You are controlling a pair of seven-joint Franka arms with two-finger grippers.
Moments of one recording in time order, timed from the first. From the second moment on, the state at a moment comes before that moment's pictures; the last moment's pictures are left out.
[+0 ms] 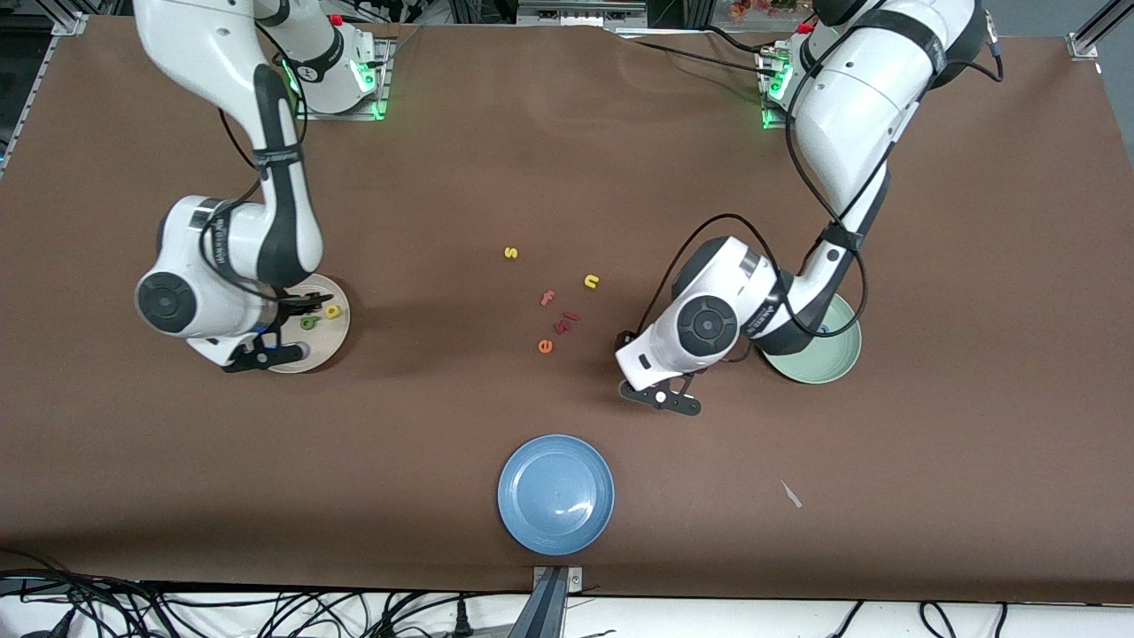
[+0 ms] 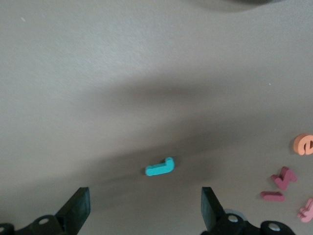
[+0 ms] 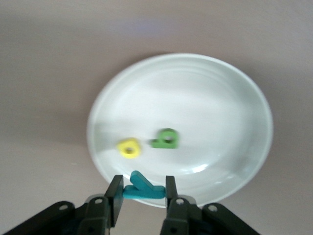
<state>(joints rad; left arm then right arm) -0.27 0.89 -0.35 -1.26 0.16 2.00 -0.38 0.70 0.58 -0.70 -1.84 0.35 1.95 -0.33</state>
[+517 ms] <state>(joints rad) -0.30 0.91 -0.34 -1.27 0.29 2.03 -0.29 0.73 0.58 -0.69 -1.70 0.35 1.80 -0.28</state>
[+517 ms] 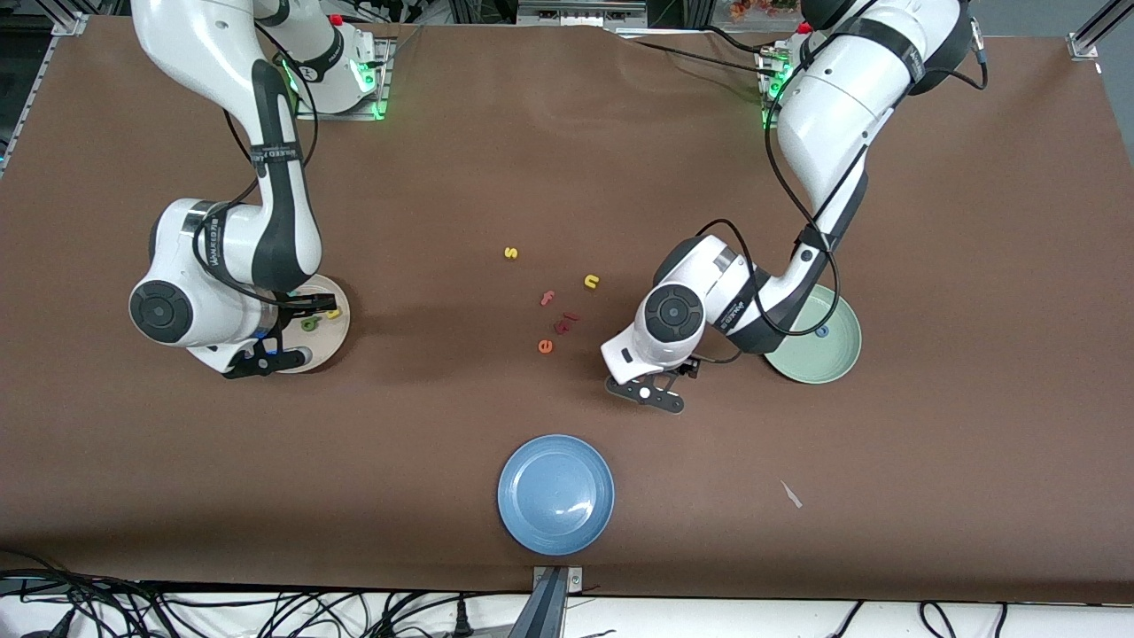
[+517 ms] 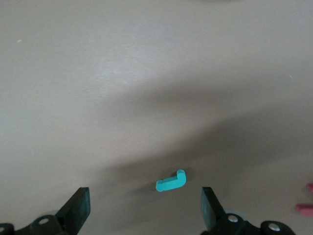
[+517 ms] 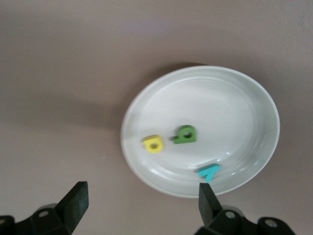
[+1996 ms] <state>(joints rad) -0.31 0.91 -0.34 -1.34 0.34 2.02 0.65 0.43 0.32 -0.14 -1.47 -0.07 1.49 -0.15</state>
